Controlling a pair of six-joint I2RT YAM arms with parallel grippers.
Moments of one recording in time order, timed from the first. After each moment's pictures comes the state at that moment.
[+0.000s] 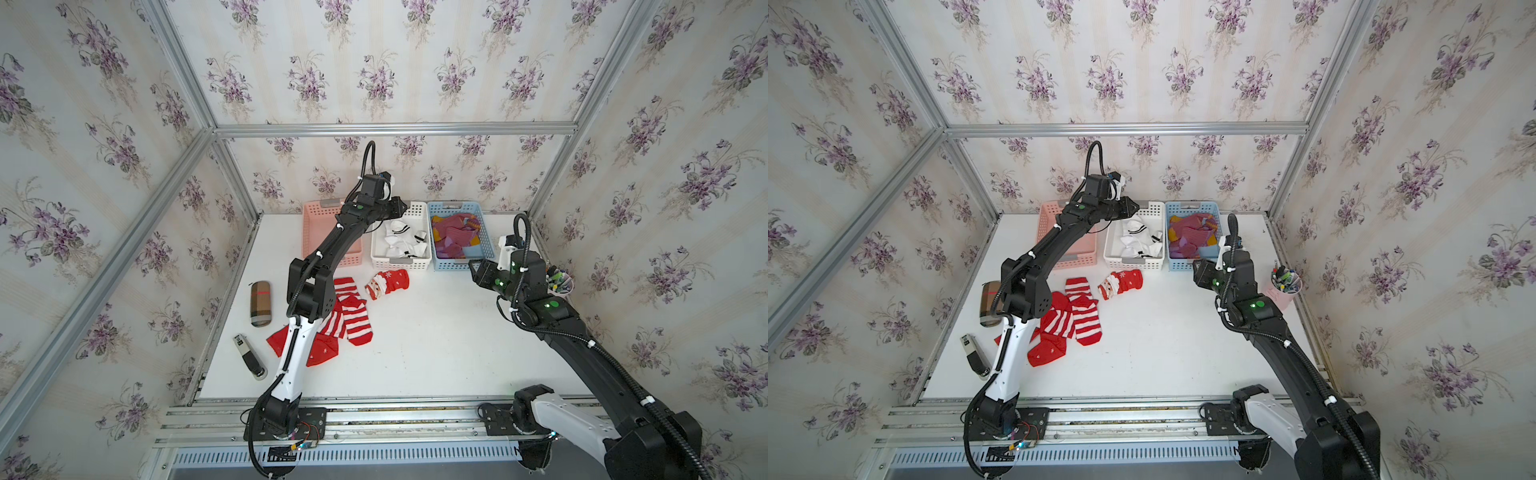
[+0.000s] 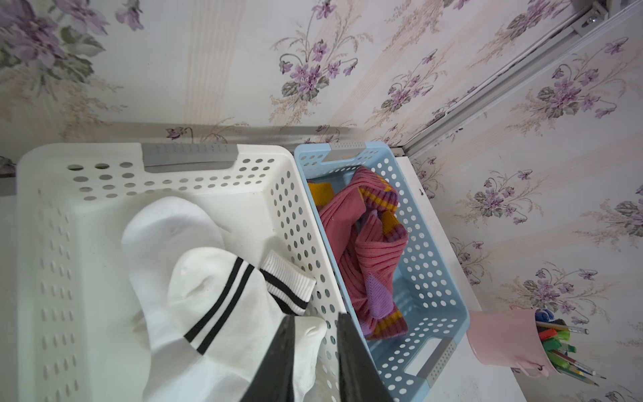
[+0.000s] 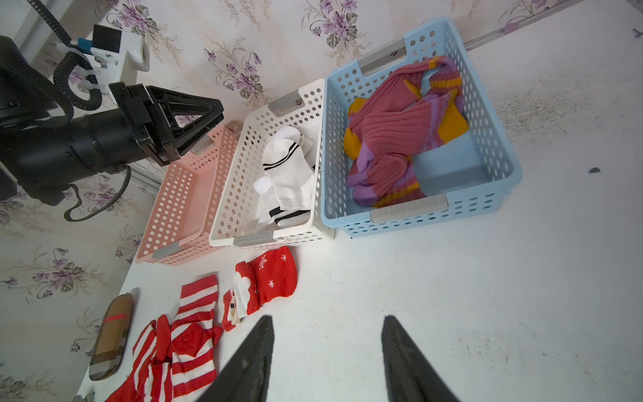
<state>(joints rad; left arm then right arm) -0.38 2.45 2.40 -0.49 0.33 -0.43 0.28 1.03 0.80 -0.28 -0.07 0.53</state>
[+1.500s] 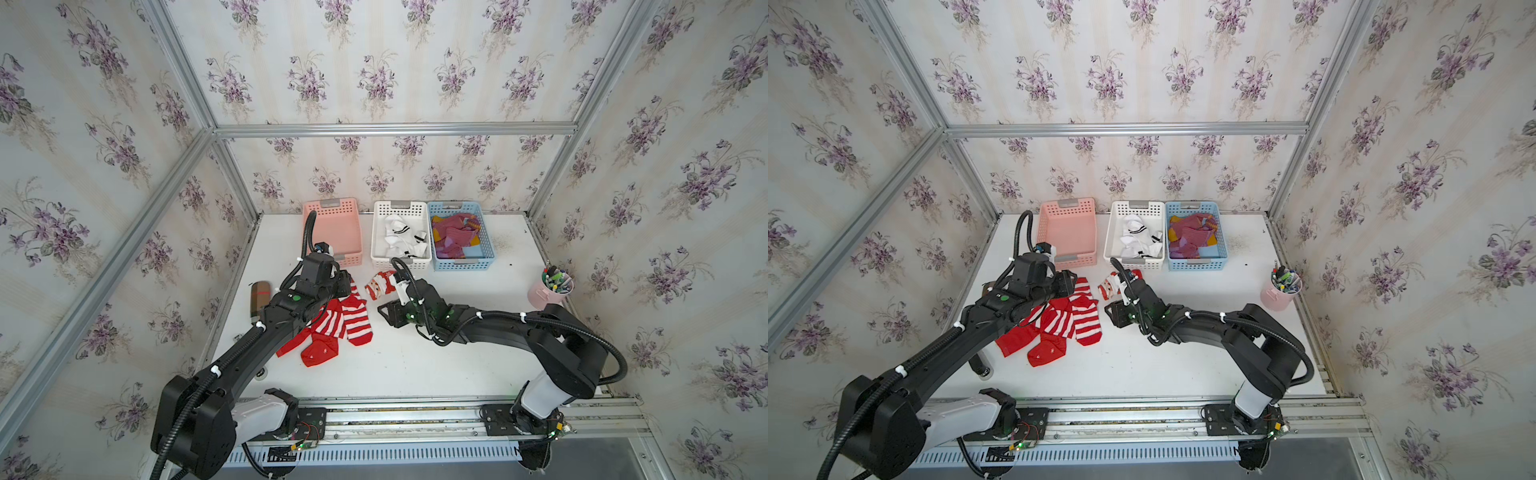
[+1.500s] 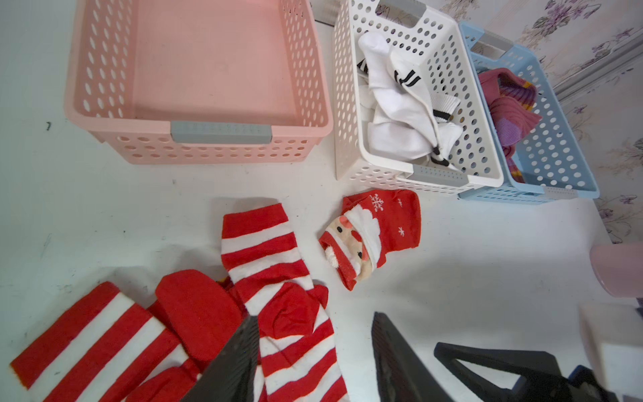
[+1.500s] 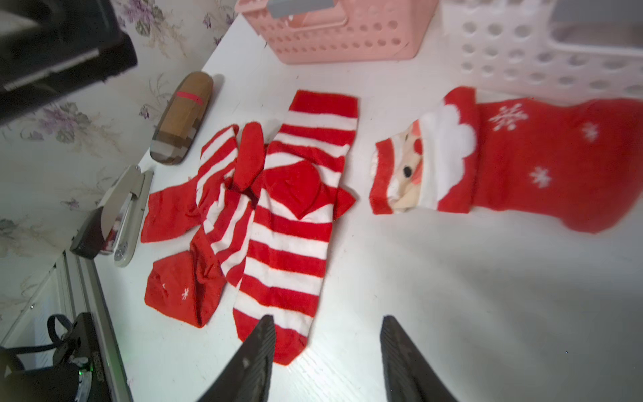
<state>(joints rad) -0.37 1.19 0.85 -0.36 -0.08 -0.45 0.91 1.68 0.84 0.22 -0.10 0.50</state>
